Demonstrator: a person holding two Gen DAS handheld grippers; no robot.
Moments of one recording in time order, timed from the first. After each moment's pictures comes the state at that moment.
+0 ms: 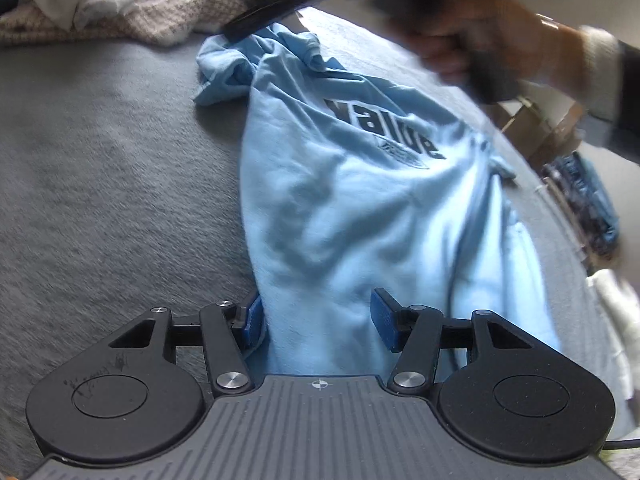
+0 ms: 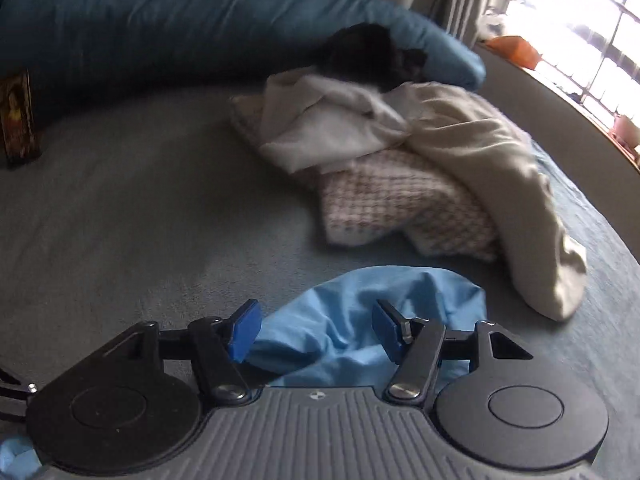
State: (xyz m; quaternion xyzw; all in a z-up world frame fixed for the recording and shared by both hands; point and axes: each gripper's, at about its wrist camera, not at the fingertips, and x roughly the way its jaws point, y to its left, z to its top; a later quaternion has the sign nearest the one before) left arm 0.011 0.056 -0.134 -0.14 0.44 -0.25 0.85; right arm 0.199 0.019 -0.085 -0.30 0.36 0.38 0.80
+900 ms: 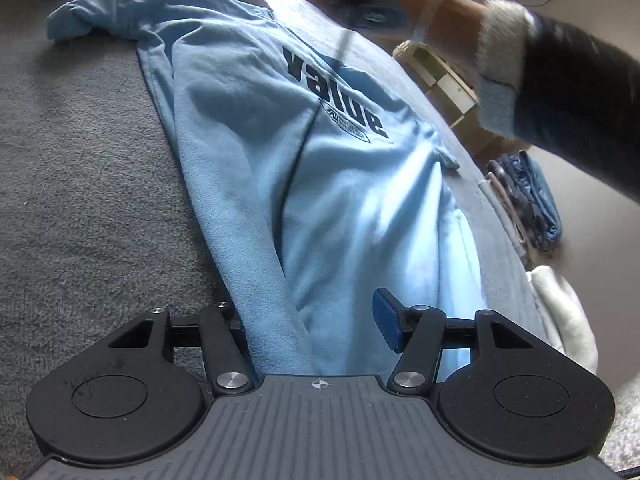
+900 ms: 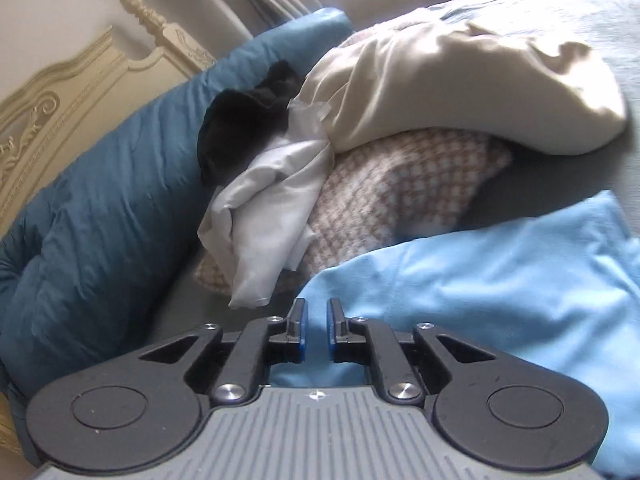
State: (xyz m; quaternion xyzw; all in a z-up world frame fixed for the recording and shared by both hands) left arm 0.001 0.044 -0.143 -0.20 0.45 -0.31 0.81; right arm 0.282 -0.082 -0.067 0.20 0.46 0.33 0.80
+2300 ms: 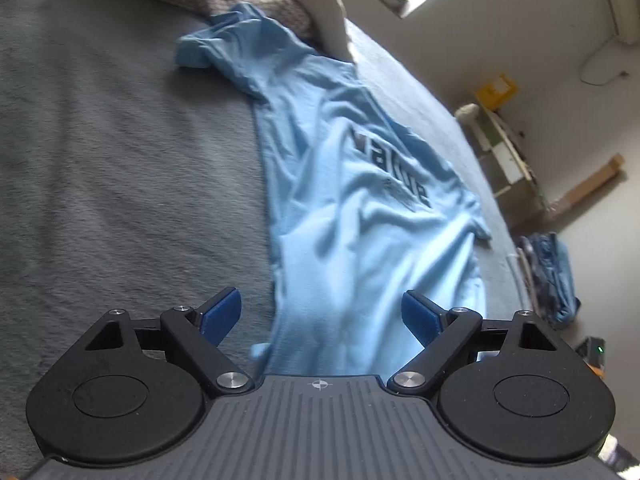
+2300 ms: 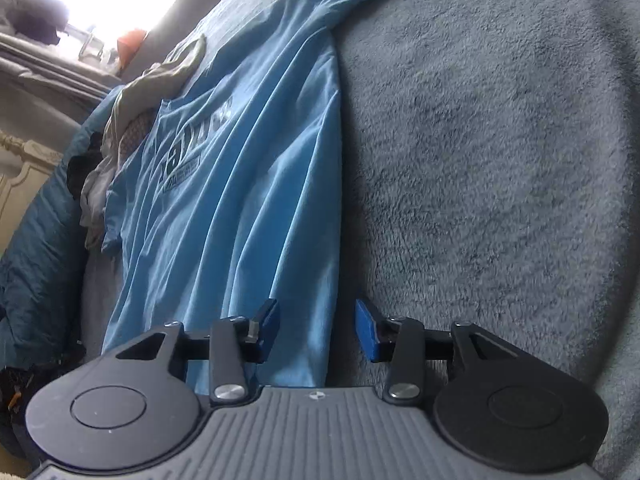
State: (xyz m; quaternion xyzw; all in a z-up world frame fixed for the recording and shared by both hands) left arm -0.016 0.101 -0.111 -0.27 0.45 -0.19 0.83; right arm -0.061 -0.404 -0.138 0.32 0.53 0.08 0.78
